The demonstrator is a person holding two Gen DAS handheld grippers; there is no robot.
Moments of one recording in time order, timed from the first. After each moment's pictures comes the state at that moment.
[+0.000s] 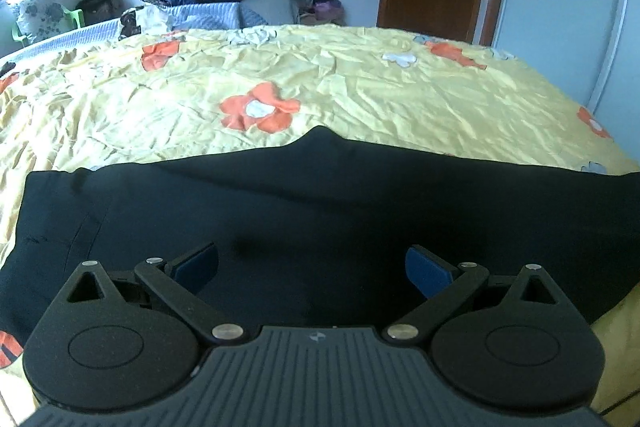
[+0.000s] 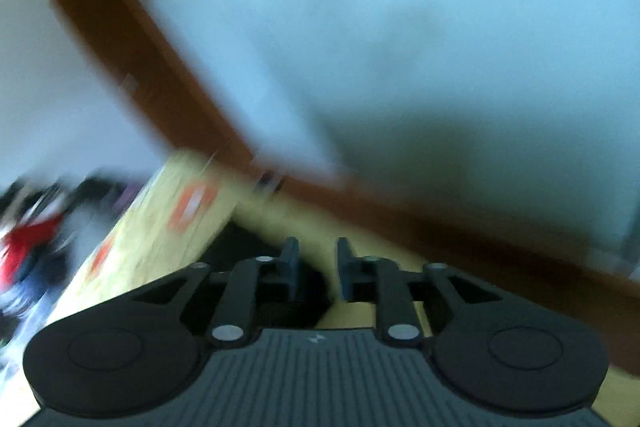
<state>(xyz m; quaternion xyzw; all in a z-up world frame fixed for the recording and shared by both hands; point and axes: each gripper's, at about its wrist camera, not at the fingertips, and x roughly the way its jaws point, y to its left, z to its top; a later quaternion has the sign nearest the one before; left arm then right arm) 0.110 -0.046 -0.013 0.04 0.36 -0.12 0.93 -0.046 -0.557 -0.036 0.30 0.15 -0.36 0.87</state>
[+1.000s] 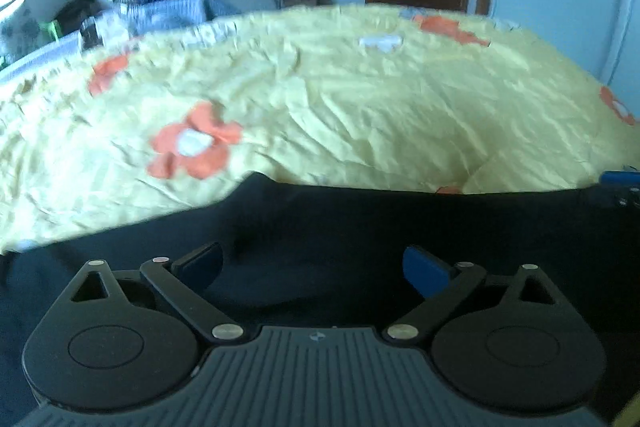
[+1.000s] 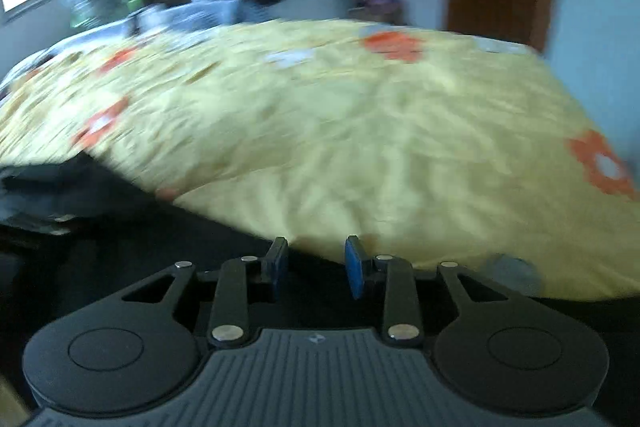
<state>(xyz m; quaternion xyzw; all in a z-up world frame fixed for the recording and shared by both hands) 0.181 -0.108 -0.022 0.10 0.37 -0.12 0.92 0.159 -0.400 -0.046 0.04 0.37 0.04 0.93</state>
